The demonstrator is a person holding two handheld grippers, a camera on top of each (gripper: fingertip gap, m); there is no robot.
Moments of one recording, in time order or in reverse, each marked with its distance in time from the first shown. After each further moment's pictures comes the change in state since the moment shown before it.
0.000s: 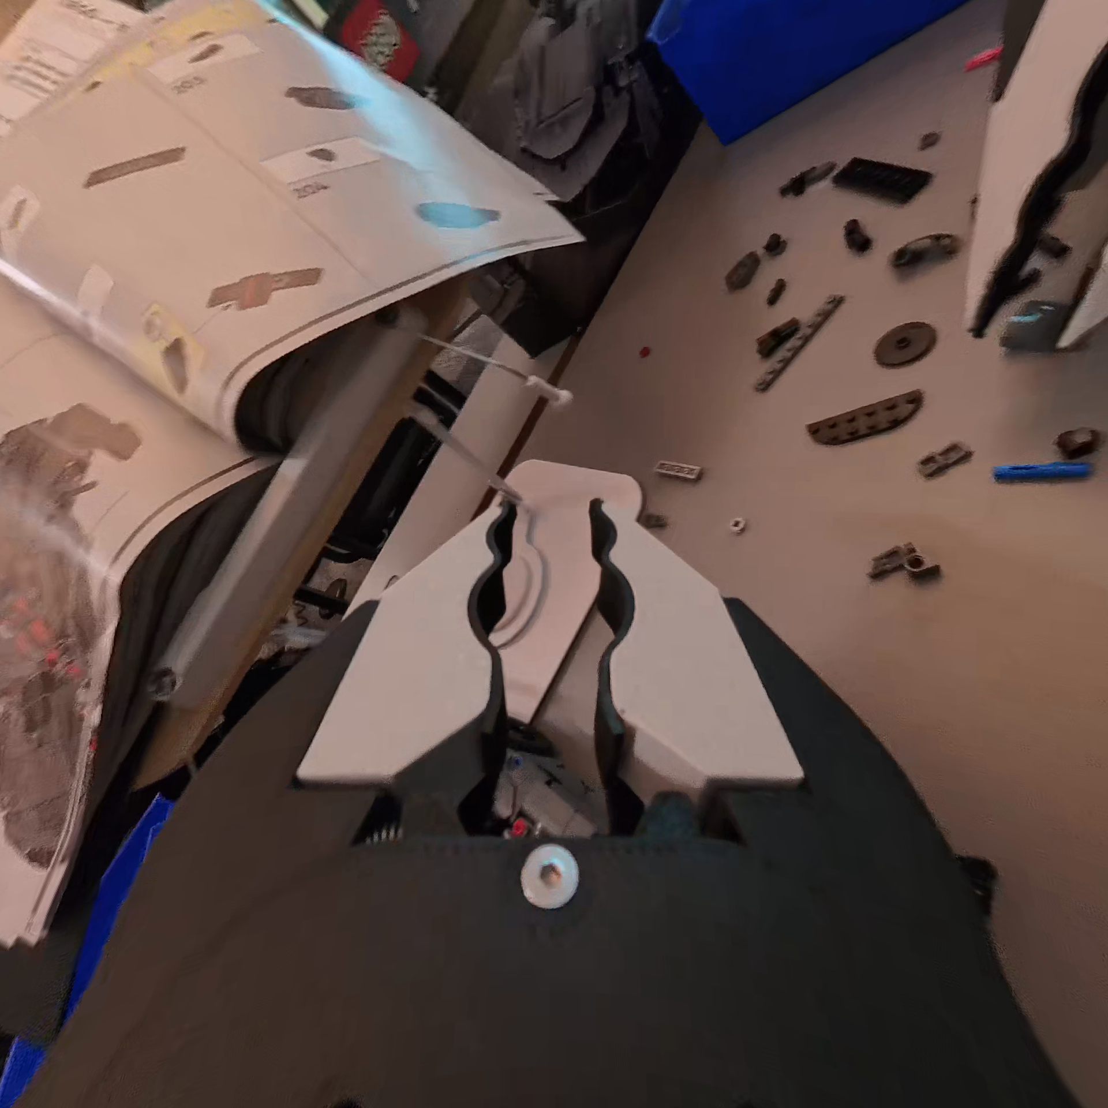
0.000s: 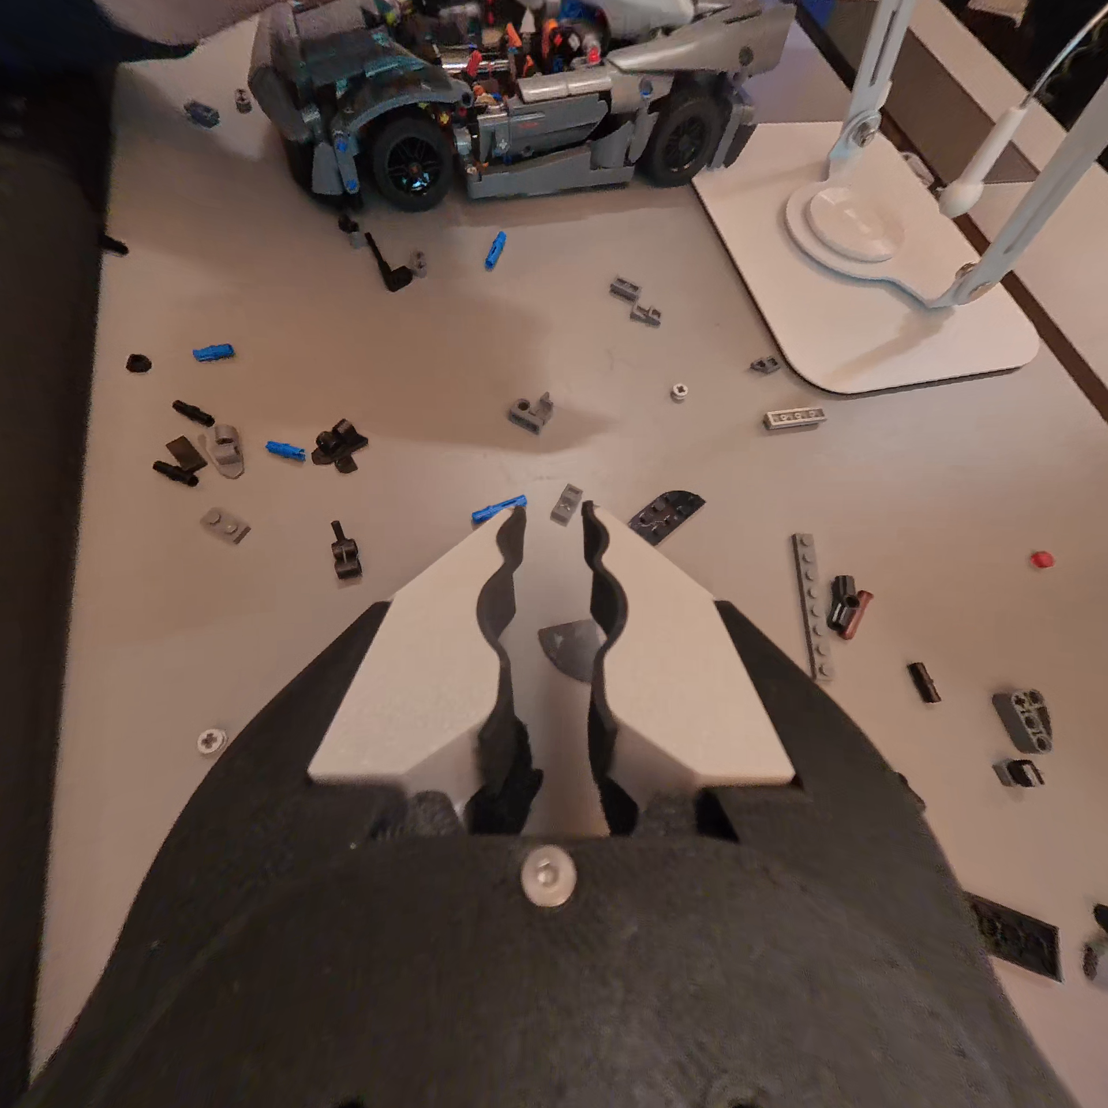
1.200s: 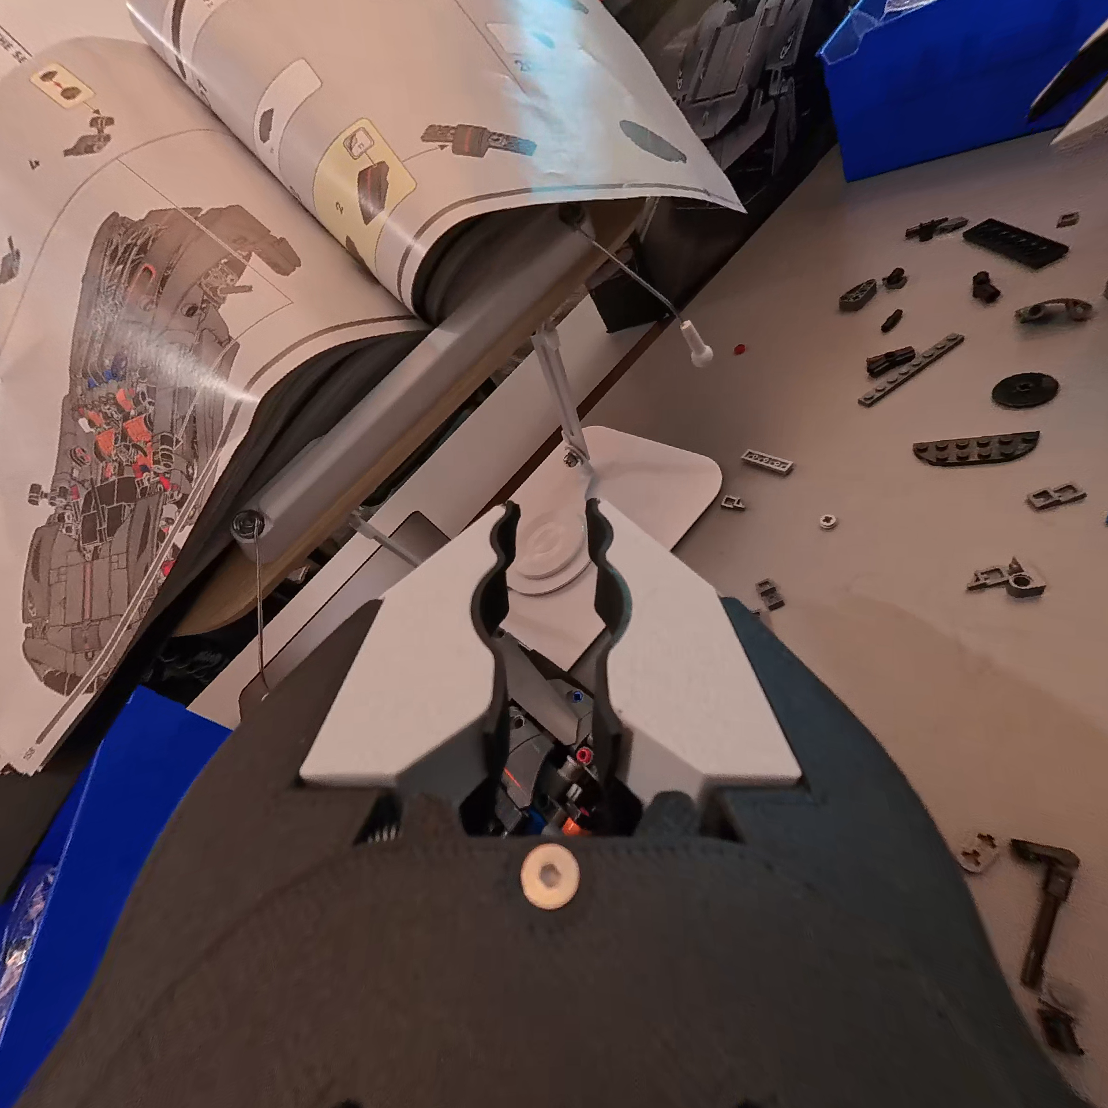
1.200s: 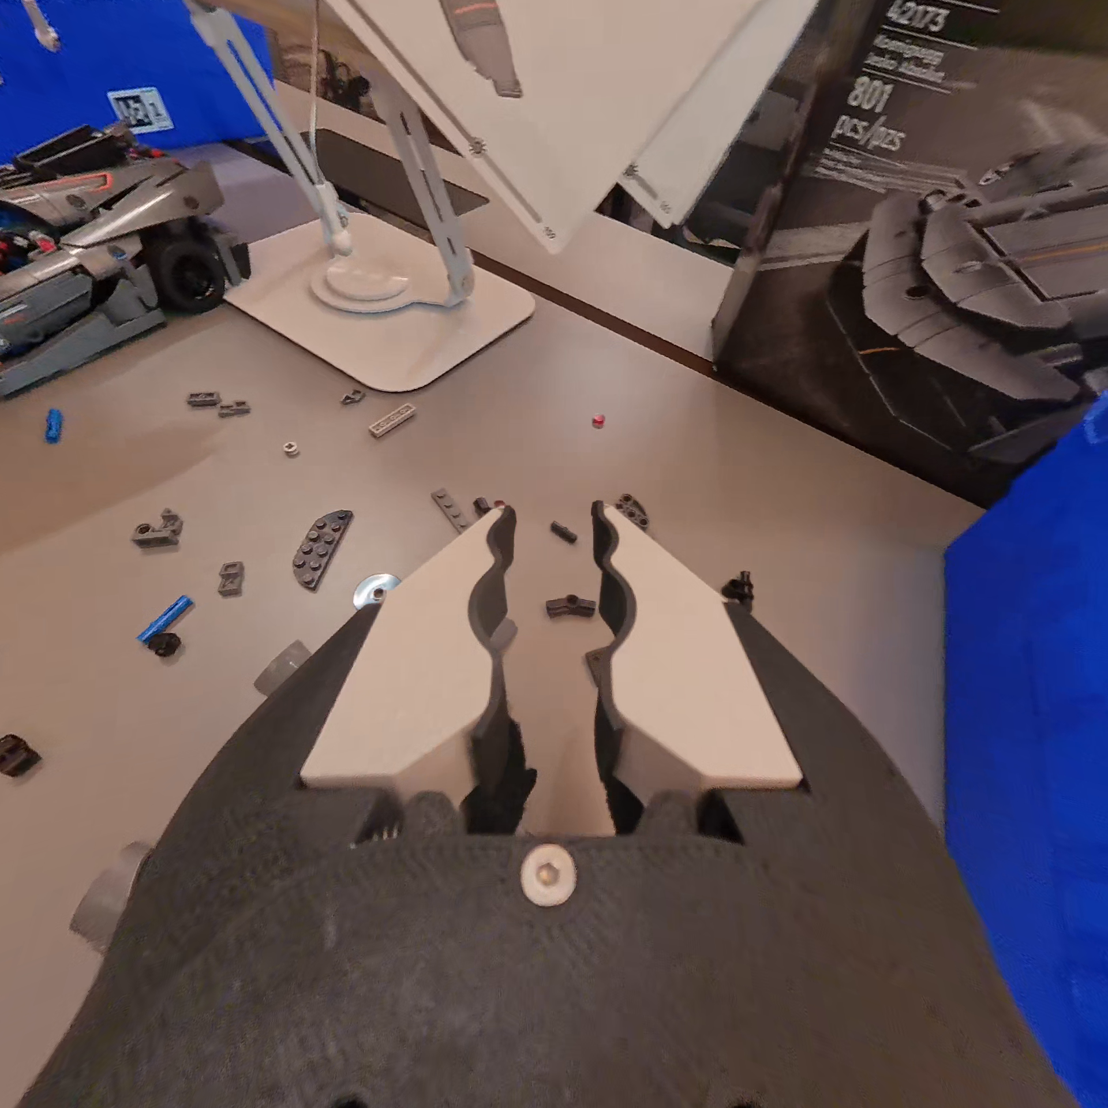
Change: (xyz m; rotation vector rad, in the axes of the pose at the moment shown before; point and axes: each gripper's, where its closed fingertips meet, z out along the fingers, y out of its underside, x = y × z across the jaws) left arm -0.054 0.035 -0.016 0.003 -0.065 -0.242; right arm 0.119 0.022 -0.086 0.127 0.602 0.354
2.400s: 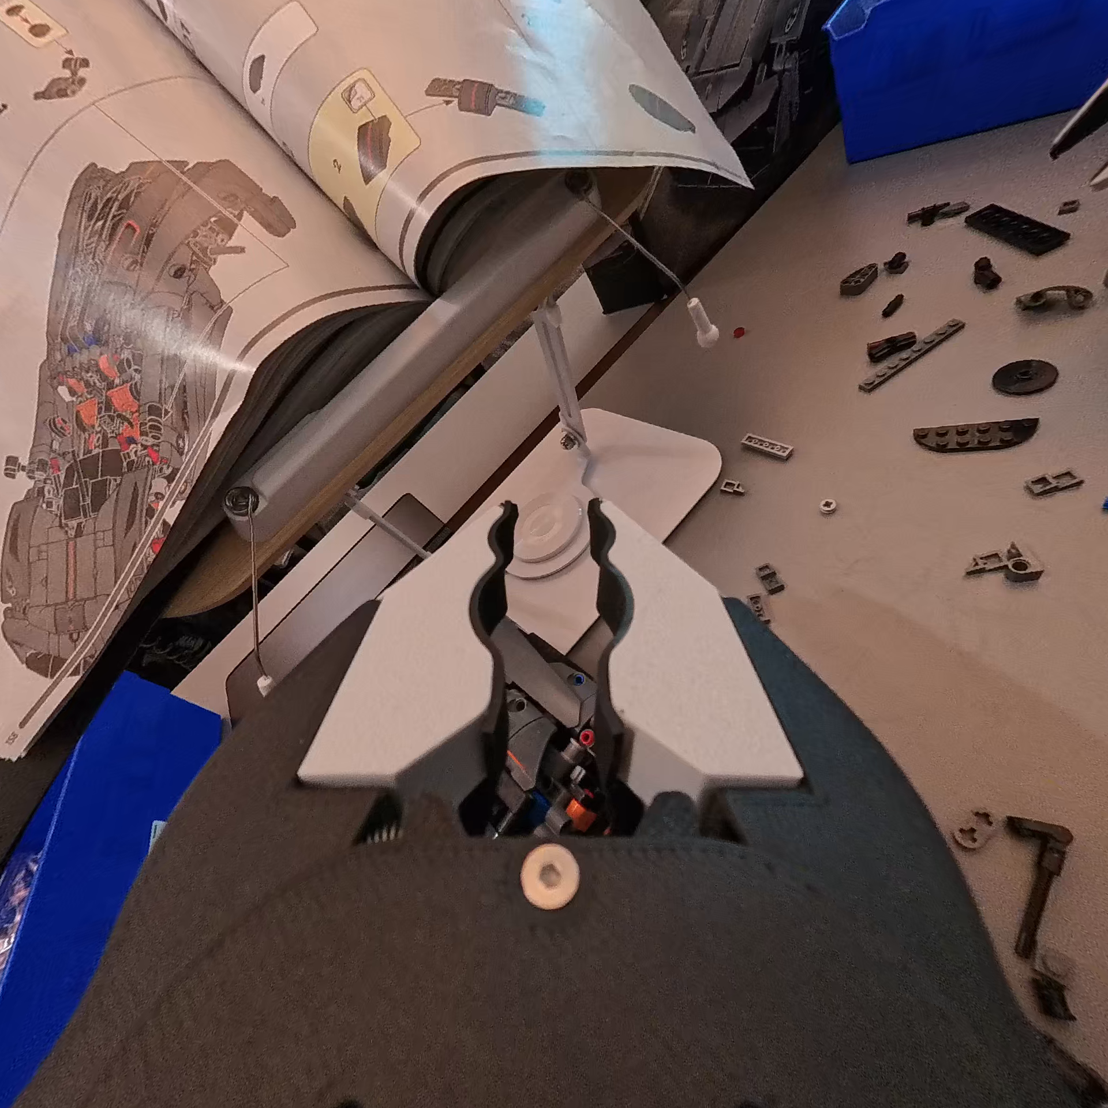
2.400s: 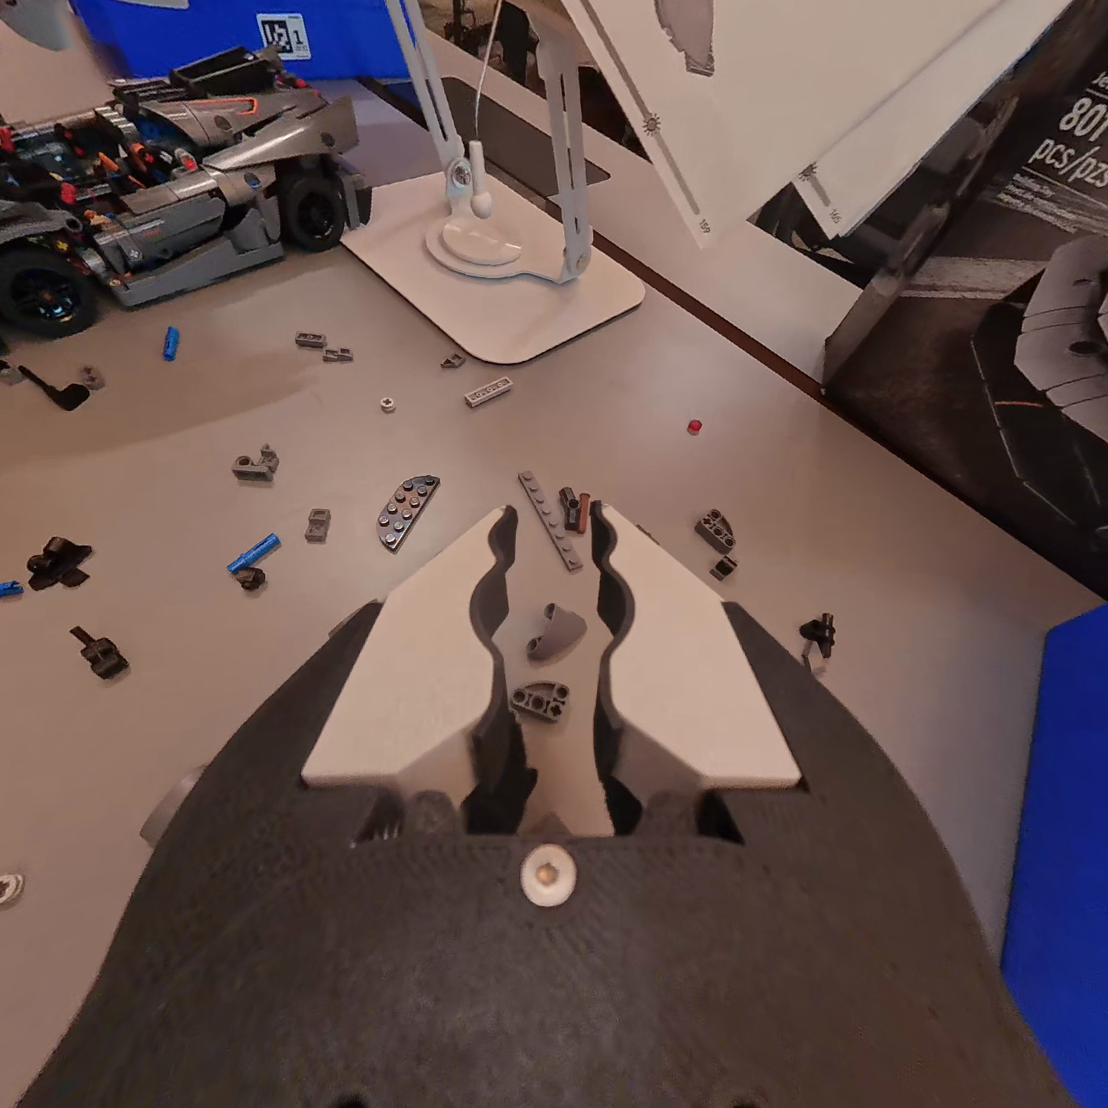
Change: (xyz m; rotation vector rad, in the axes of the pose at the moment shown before) left arm -0.003 0.008 0.000 -0.028 0.021 -0.023; right arm -0.039 0.004 0.003 -0.035 -0.153 -0.122
